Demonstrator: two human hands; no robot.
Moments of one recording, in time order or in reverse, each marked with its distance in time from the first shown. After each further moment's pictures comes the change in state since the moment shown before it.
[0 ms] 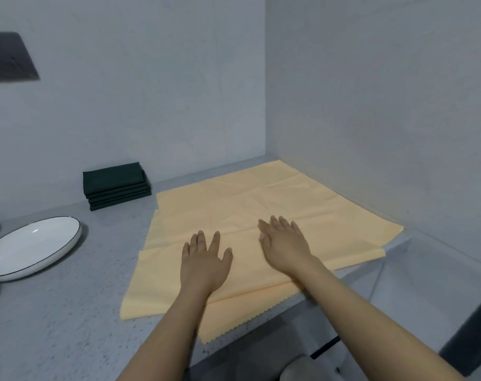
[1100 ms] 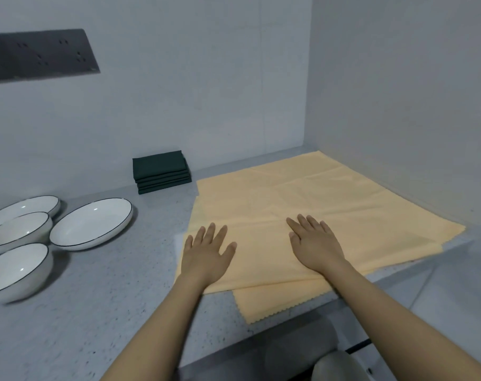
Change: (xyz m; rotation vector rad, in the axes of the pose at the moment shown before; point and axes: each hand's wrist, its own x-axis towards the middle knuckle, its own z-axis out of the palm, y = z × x) left_hand -0.017 -0.081 -0.015 -0.034 -0.018 -0.018; right_hand 0.008 -0.018 0.024 -0.039 -0.043 -0.015
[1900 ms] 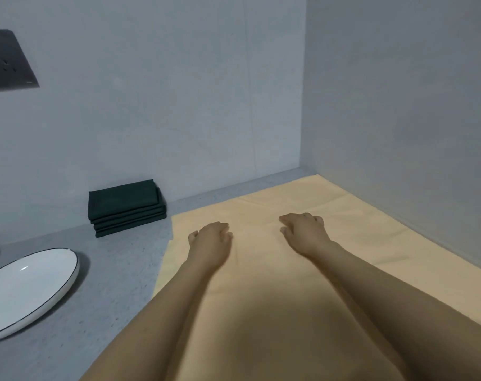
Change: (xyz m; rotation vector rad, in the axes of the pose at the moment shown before) left_hand 0.164 0.041 -0.040 -0.337 0.210 0.035; right_hand 0.169 0.027 -0.033 0.085 0.096 0.010
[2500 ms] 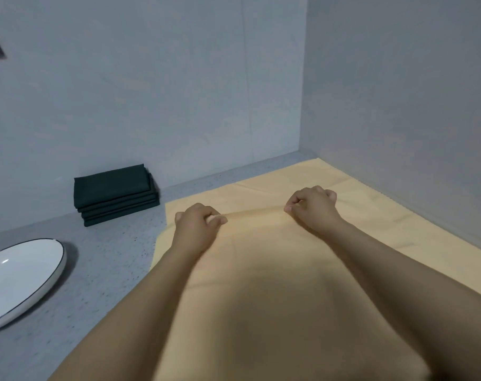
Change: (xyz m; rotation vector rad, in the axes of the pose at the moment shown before) left_hand 0.024 -0.027 0.004 -0.152 0.143 0.076; right_hand 0.018 0.023 -0.001 0.268 0.213 -0.032
